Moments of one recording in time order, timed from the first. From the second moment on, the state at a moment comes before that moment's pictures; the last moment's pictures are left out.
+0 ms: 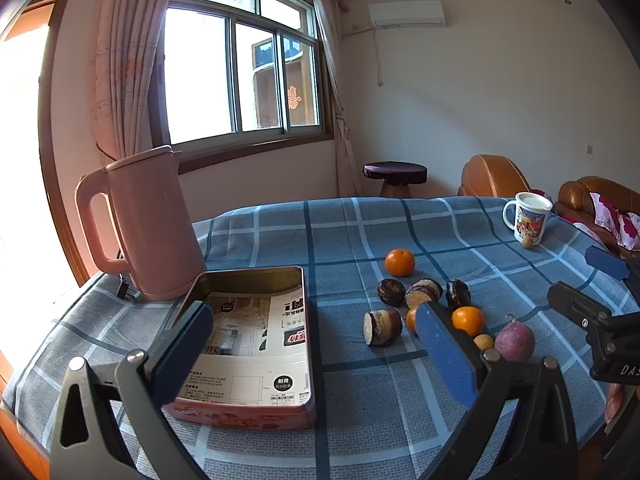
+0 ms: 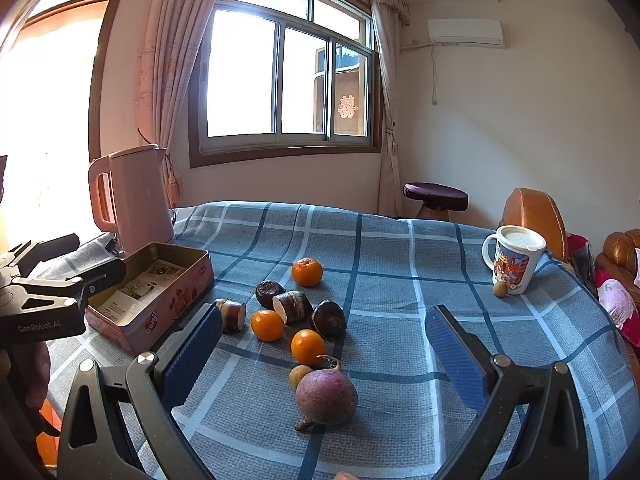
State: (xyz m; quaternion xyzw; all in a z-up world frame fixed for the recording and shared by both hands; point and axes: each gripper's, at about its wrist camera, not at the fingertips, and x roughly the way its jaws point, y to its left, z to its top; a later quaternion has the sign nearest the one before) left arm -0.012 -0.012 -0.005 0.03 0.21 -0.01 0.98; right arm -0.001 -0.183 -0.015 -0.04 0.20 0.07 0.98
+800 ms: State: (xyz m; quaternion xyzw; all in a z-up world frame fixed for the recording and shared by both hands) left arm 0.033 -0.059 -0.067 0.03 0.31 -0.08 0.95; right arm 0.054 -0.209 -0.090 0.01 0.37 0.11 0.92
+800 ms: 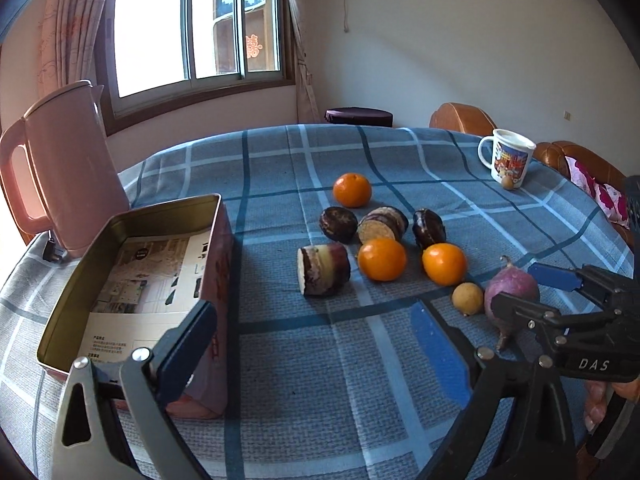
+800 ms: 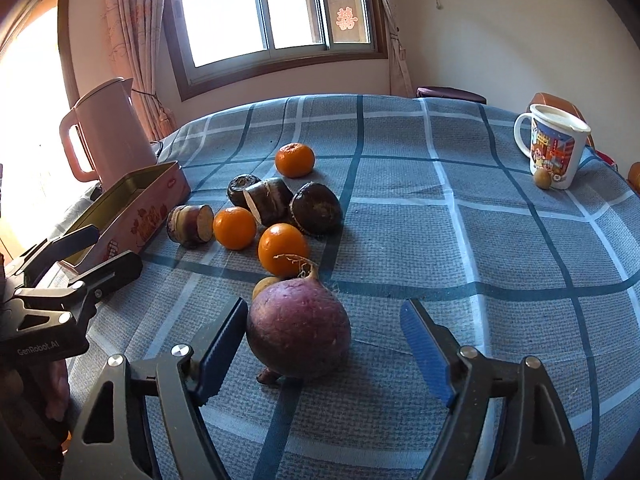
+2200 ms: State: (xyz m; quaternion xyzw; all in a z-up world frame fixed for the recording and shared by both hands) left arm 0.054 -0.136 -0.073 0.08 0.34 -0.15 0.92; right arm 0.019 -0.229 -0.056 -0.02 0.28 0.09 0.95
